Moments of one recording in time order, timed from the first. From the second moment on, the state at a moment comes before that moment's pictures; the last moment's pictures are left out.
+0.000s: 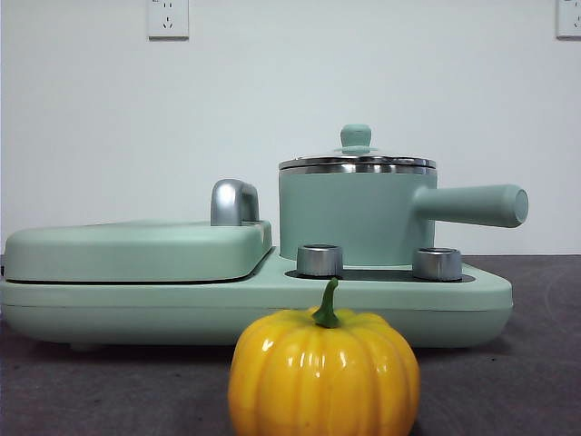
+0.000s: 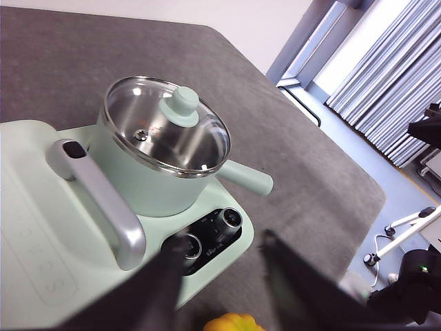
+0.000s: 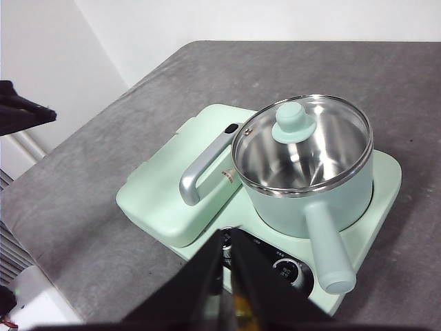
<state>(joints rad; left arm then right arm) -0.33 0.77 0.85 -0.44 0.63 -0.25 0.05 0.57 0.90 -0.75 -0.73 0.08</state>
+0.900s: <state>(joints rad) -0.55 1.26 1.23 -0.48 0.46 -0.19 0.05 0.57 0.90 -0.75 -0.73 0.08</state>
